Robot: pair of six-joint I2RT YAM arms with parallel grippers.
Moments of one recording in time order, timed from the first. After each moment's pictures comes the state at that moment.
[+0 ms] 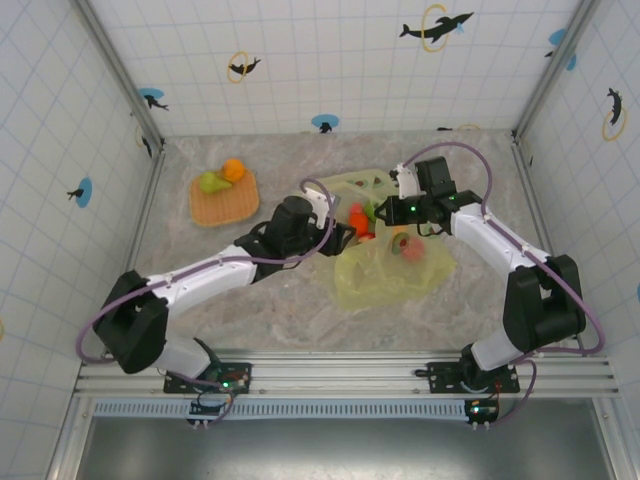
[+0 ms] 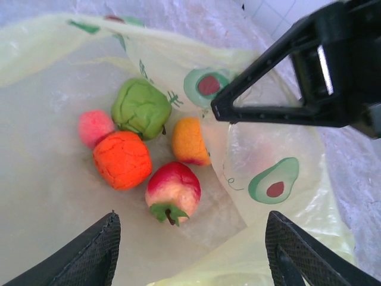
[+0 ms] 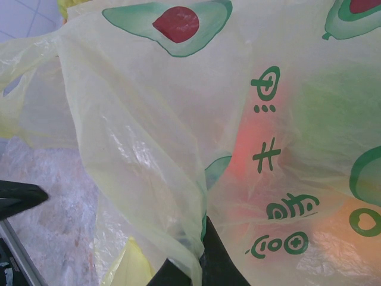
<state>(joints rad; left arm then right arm) -0.79 1.42 0.91 0.01 0.16 -0.31 0.36 1.53 1.10 -0.43 -0.51 0.23</state>
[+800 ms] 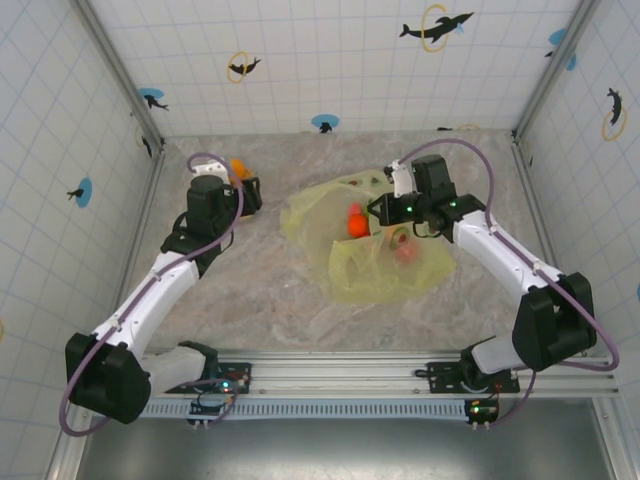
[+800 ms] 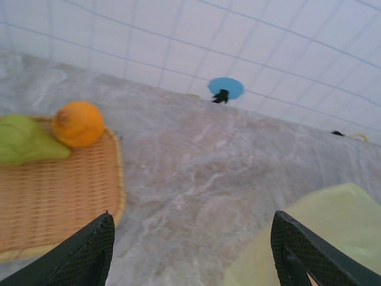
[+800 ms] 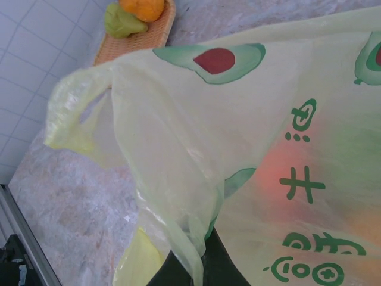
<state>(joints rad) -0.33 1.15 0.86 -0.12 -0.08 -0.41 0.44 1.42 1.10 -0.41 -0.48 0.25</state>
